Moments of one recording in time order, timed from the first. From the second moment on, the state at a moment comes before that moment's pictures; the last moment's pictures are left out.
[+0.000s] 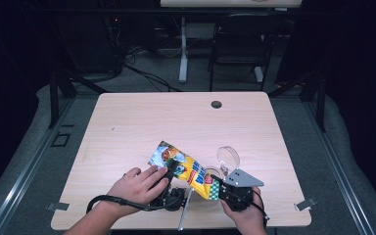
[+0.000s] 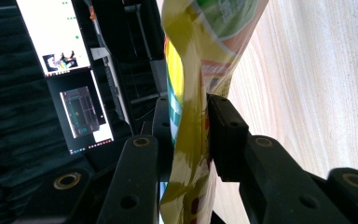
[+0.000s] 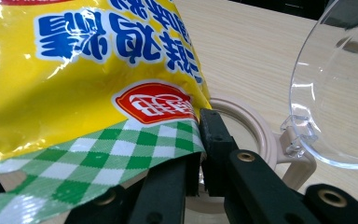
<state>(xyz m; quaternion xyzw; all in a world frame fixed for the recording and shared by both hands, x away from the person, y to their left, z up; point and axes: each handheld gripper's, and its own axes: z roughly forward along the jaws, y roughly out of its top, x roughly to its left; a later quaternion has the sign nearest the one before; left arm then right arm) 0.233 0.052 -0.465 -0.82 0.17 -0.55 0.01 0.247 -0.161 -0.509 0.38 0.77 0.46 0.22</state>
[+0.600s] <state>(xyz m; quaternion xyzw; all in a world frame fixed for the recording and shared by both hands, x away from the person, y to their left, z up) 0.232 0.048 -0.461 -0.81 0.19 -0.55 0.02 0.247 -0.162 -0.509 0.38 0.77 0.47 0.21</state>
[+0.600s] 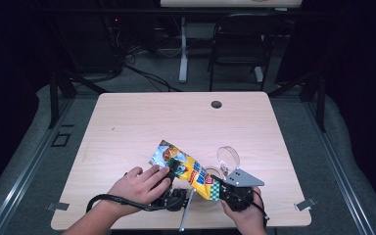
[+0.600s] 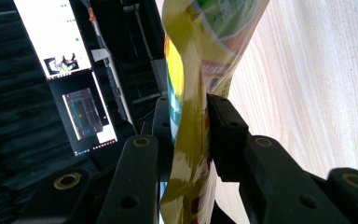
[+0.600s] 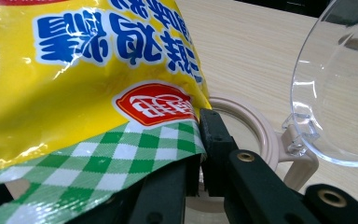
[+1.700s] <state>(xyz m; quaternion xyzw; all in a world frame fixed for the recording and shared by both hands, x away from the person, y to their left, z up) 0.226 0.042 -0.460 -0.78 0.23 -0.57 0.05 0.247 -0.162 -0.510 0.38 0.77 0.47 0.21</state>
